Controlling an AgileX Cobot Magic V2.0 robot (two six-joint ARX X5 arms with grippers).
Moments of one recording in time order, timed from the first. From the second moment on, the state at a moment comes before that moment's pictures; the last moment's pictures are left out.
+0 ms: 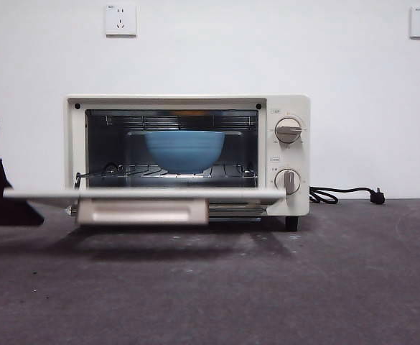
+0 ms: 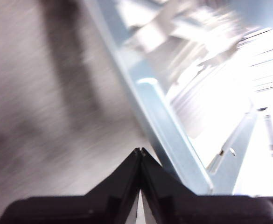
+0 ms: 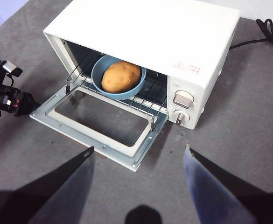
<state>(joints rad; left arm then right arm) 0.15 1.75 0.82 -0.21 1.05 0.03 0.61 1.17 1.72 -1.18 0.05 0.09</state>
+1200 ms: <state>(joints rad) 0.15 1.72 0.97 0.08 1.10 -0.23 0.61 1.17 1.72 -1.24 0.05 0.09</state>
